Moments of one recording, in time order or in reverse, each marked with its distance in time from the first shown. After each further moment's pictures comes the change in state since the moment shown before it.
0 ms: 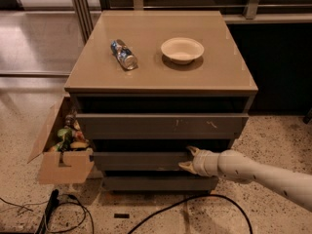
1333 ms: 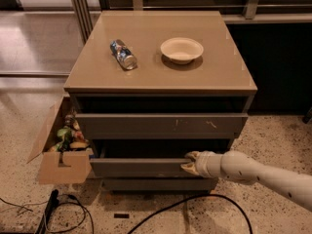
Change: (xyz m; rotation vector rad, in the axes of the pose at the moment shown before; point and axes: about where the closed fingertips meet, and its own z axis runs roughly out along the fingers) arm 0.000 0.002 -0.011 -0.004 -0.002 0.002
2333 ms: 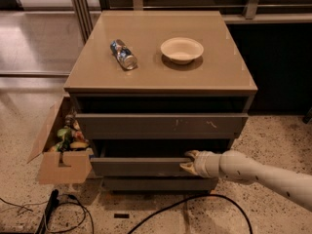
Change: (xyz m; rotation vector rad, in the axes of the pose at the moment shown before) arm 0.000 0.000 0.000 -0.001 0.000 0.000
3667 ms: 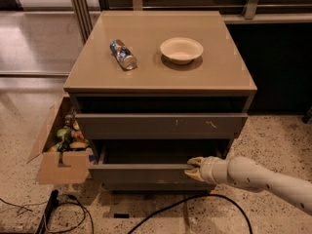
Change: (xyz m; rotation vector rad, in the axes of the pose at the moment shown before) arm 0.014 0.018 -0.027 -0.020 0.009 -0.003
